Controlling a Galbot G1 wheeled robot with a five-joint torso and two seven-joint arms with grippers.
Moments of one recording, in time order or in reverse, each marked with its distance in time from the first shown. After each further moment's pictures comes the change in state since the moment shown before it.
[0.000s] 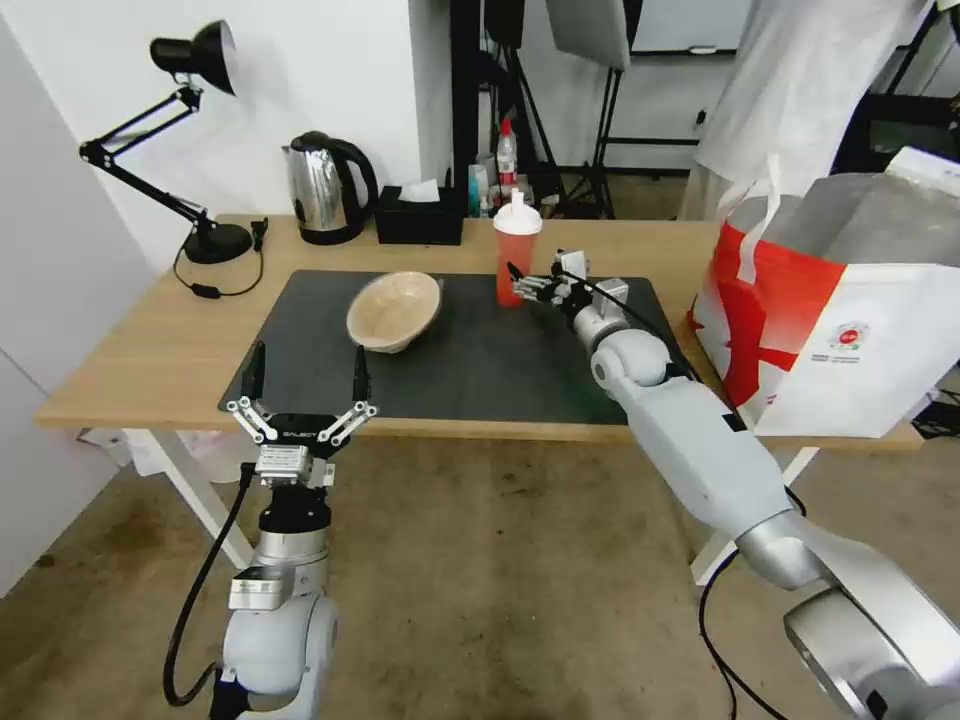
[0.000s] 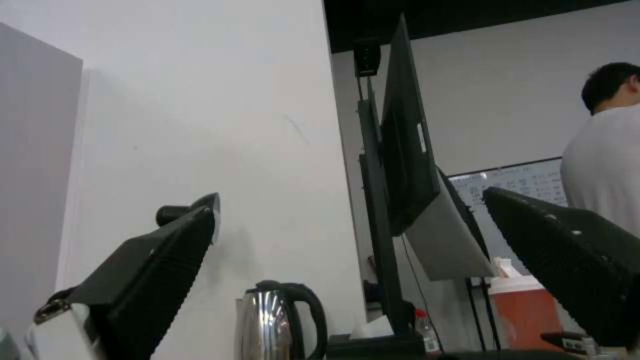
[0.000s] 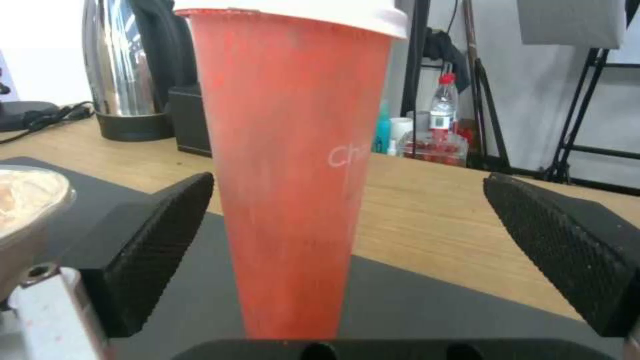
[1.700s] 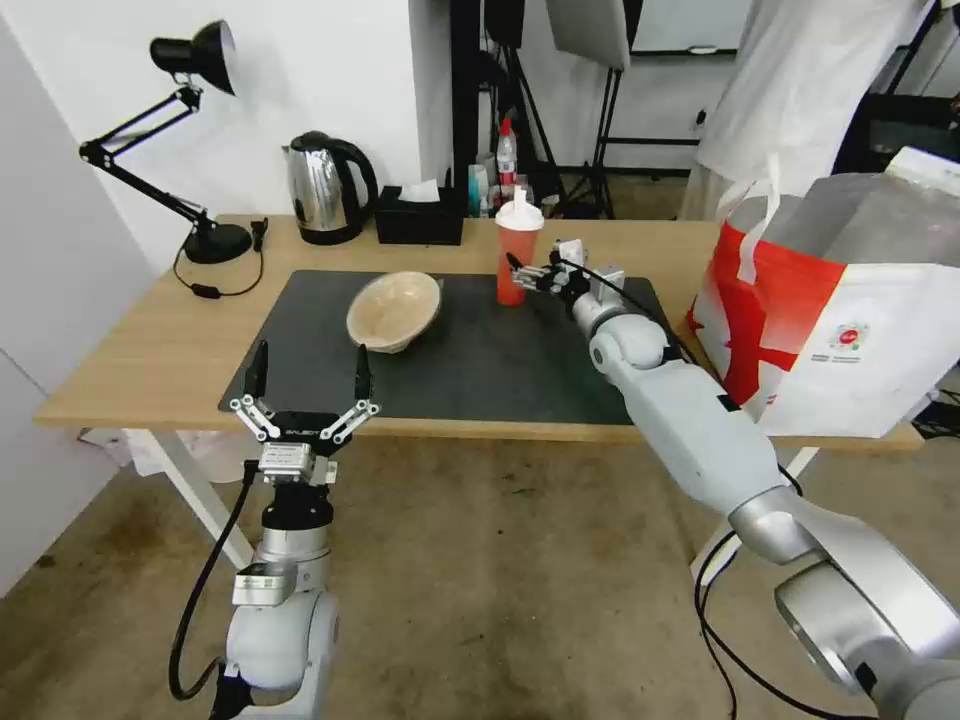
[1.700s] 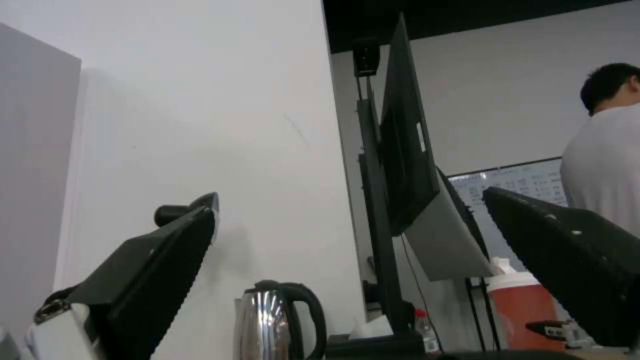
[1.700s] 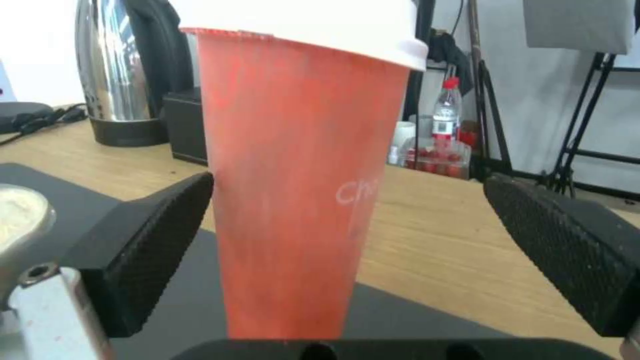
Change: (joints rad) left arm -0.011 0.000 0.001 0.012 0.002 -0.003 0.000; right arm 0.071 0.022 -0.025 -0.078 0.006 -0.002 -0.019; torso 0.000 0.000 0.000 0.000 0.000
